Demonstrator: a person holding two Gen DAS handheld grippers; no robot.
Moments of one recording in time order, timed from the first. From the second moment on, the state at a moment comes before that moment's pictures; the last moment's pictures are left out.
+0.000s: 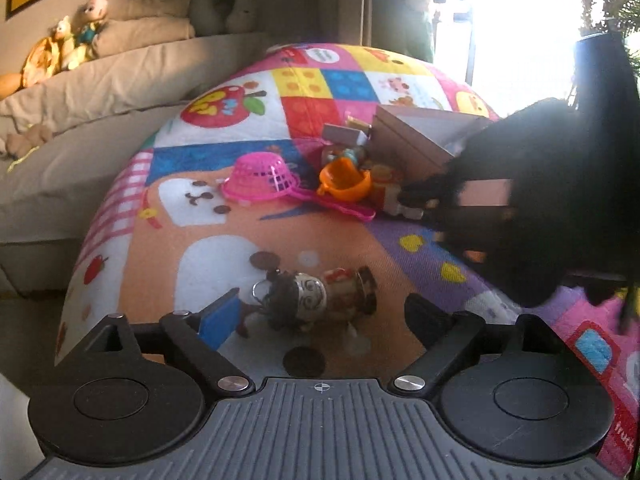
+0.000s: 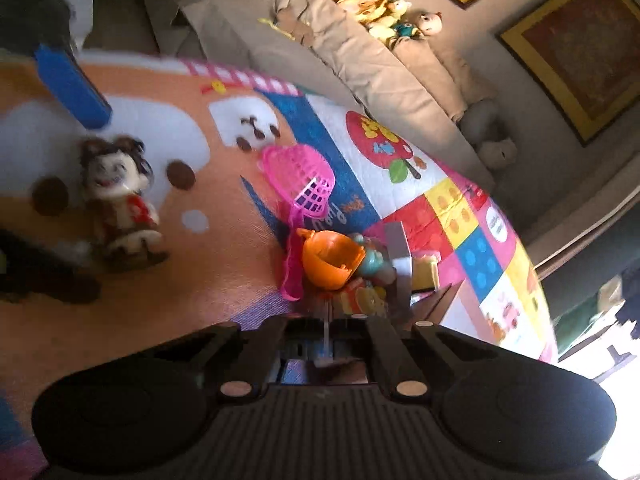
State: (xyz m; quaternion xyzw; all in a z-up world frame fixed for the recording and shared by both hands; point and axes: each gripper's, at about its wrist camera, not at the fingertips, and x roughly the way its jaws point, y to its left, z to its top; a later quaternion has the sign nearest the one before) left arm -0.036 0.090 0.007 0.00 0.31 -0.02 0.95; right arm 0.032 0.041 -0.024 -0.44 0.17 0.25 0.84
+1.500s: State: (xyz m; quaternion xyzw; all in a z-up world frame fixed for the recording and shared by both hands) left arm -0.008 0.059 -0.002 0.01 0.34 0.00 0.94; right arm -0.062 -0.080 0.000 -0.31 0.26 0.26 0.87
